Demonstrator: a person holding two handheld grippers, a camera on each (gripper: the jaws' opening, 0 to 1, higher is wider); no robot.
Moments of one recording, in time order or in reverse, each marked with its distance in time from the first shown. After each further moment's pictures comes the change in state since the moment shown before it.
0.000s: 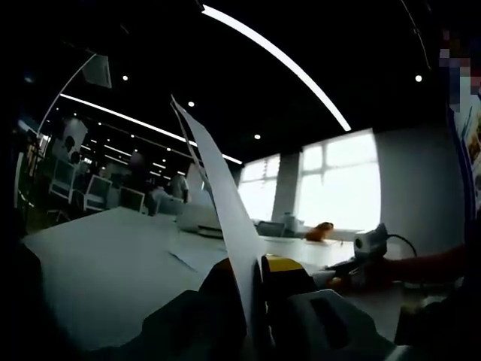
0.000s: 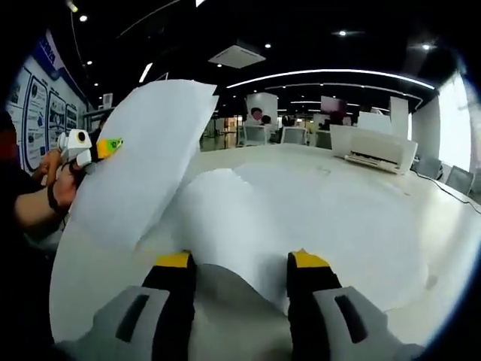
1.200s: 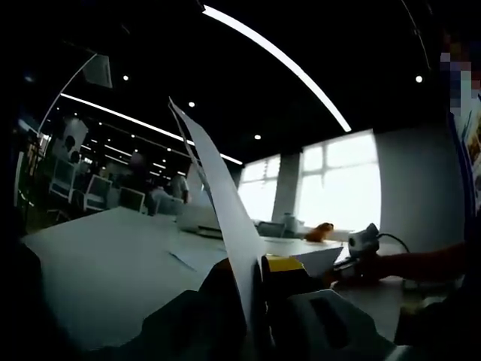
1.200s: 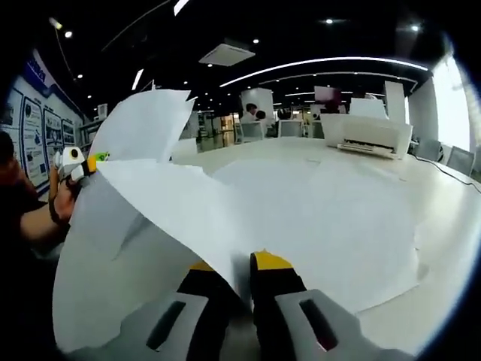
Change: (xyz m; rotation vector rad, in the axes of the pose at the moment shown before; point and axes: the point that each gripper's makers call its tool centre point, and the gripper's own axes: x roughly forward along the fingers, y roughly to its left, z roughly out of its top) left arm 0.000 -0.001 0.001 -0.002 -0.004 0.000; right arm -0.005 -0.023 -0.002 0.086 0.018 0.025
